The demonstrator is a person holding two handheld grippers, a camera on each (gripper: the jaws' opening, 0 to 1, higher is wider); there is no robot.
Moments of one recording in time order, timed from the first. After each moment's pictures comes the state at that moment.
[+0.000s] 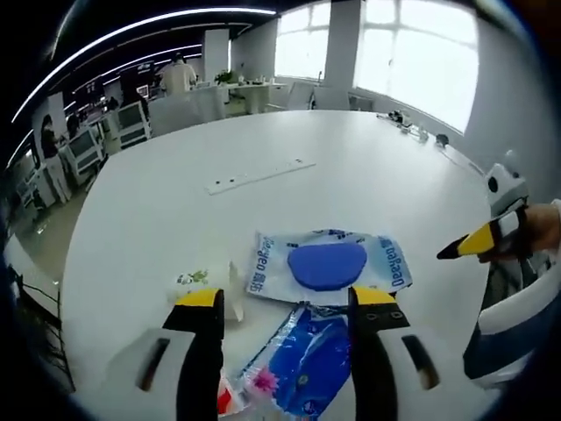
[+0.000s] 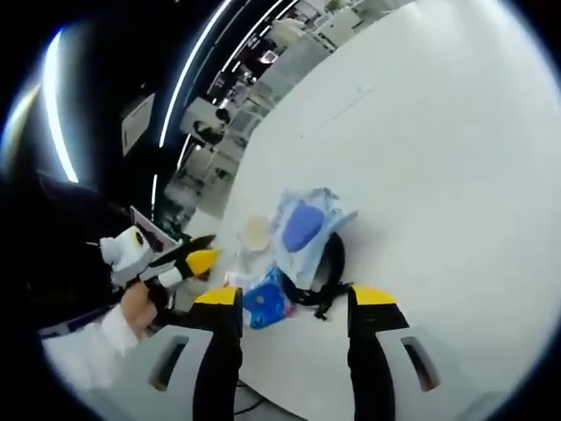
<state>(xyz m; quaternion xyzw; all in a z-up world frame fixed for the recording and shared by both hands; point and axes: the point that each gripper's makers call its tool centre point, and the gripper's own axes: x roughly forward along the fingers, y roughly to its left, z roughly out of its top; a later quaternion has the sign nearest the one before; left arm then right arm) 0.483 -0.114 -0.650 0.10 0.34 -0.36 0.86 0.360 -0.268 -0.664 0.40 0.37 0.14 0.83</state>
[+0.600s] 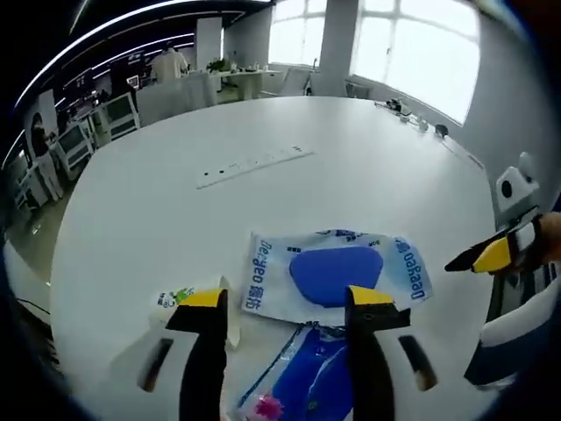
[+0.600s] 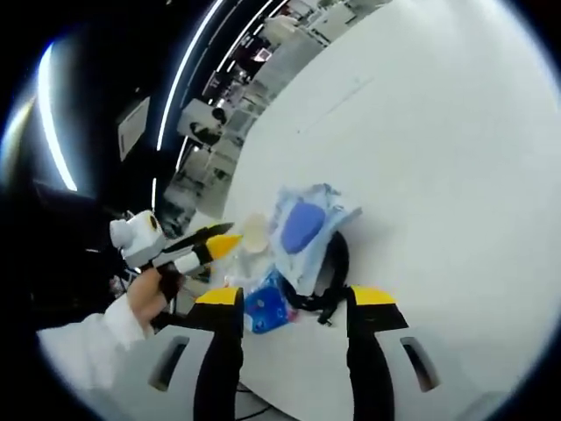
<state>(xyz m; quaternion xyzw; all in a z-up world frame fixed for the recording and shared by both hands) 0.512 -0.138 -0.679 0.11 0.37 -0.38 0.84 0.376 -0.258 -0.675 0.41 0.38 0.14 0.82</state>
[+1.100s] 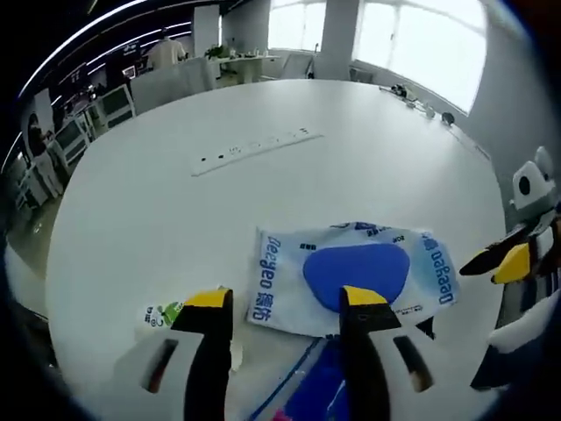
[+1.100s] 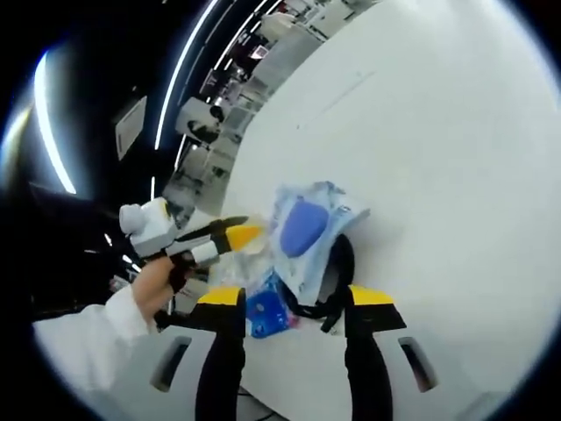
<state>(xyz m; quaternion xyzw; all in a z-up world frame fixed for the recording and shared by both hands) 0.531 -0.145 -0.711 0.12 0.41 -0.36 0.83 0.389 -0.244 -0.683 0.41 0.39 0.14 0.81</state>
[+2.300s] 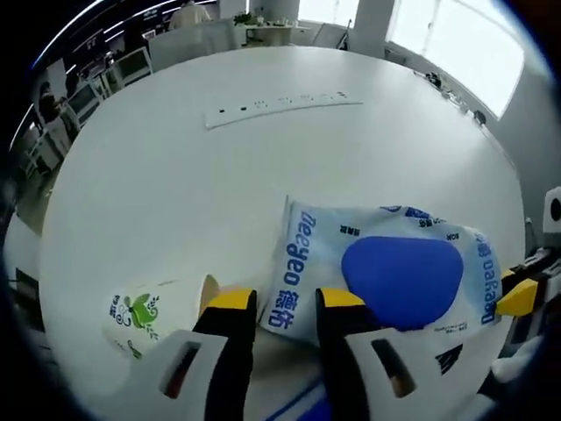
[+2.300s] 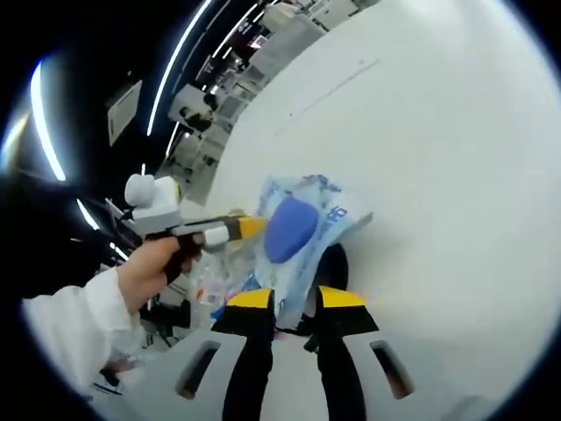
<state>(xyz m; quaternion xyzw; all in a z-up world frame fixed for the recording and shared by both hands) 0.545 -0.138 -0.754 0.13 0.47 -0.29 0.82 0.406 -0.240 -0.714 0.38 0.41 0.13 0.82</state>
